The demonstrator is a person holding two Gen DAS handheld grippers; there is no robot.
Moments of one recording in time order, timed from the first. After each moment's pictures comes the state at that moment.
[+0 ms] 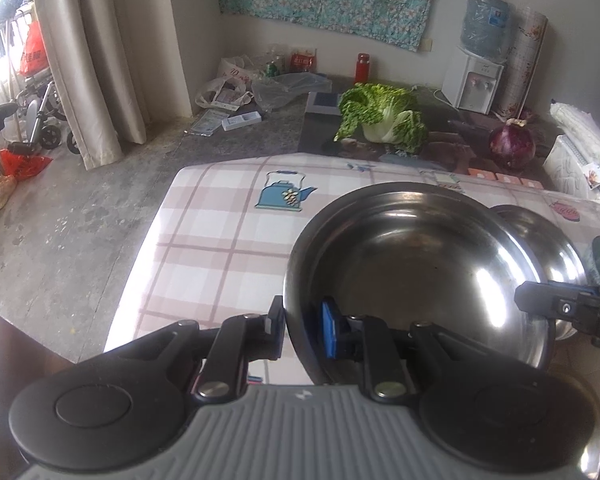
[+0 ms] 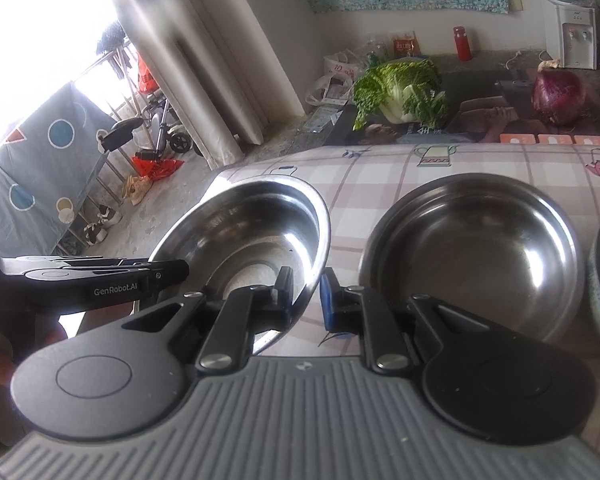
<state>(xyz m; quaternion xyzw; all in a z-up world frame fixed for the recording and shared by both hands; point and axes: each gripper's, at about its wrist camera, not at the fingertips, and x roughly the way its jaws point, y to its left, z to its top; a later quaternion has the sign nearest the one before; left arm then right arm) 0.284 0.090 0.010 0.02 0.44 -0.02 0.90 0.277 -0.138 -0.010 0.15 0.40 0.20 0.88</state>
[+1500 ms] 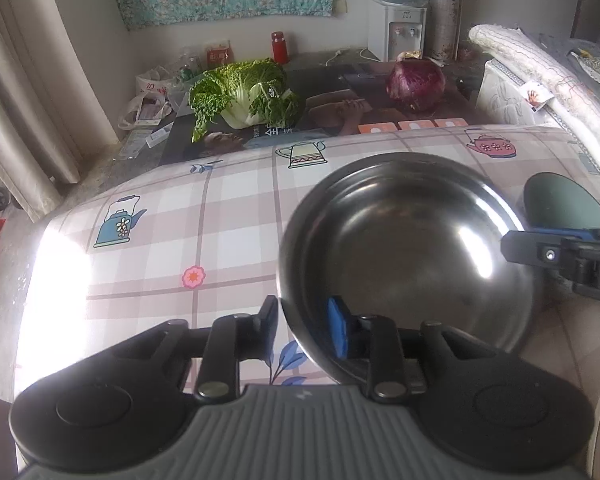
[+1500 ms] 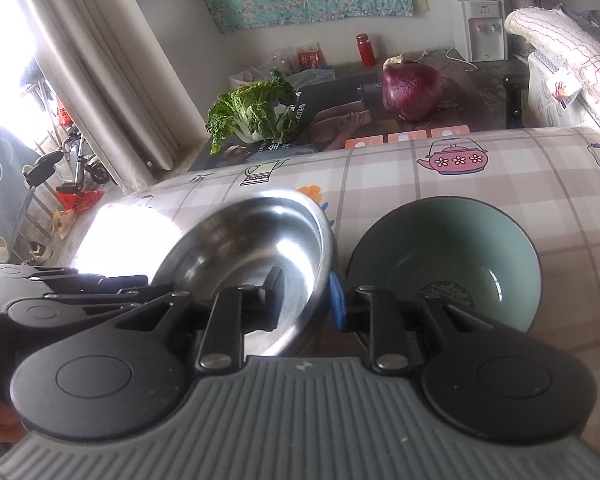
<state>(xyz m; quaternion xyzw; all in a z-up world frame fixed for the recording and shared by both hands) 0.313 -0.064 -0.031 0.12 0.46 -0.09 0.88 0.281 -0.268 -0.038 0.15 0.40 0.07 0.90</state>
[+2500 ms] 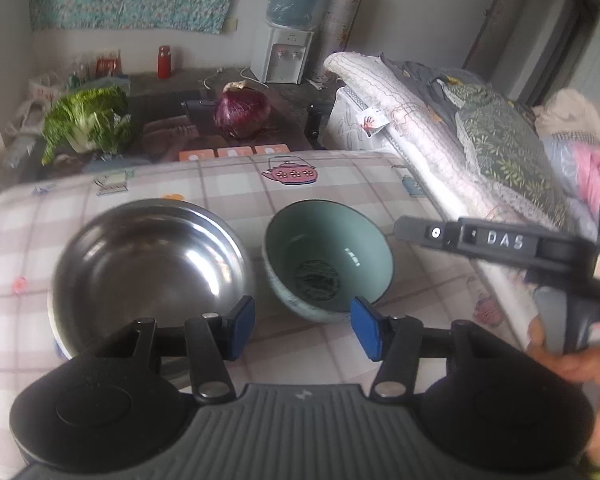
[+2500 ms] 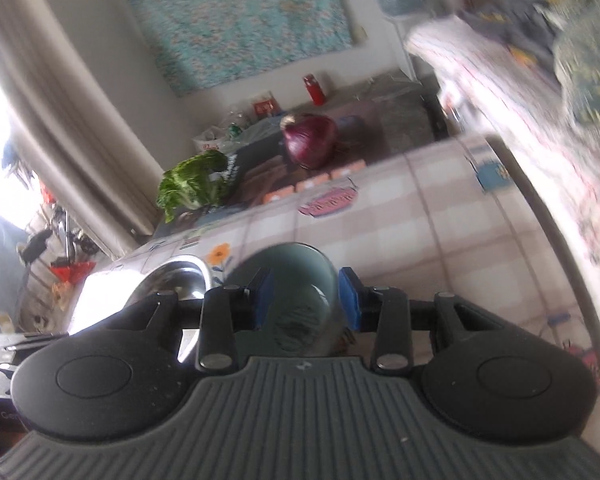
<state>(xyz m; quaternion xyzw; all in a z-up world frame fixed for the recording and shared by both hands) 0.262 -0.162 0.000 0.01 0.45 -0.26 0.85 0.232 -0.403 -0.026 0.25 0.35 0.01 0.90</state>
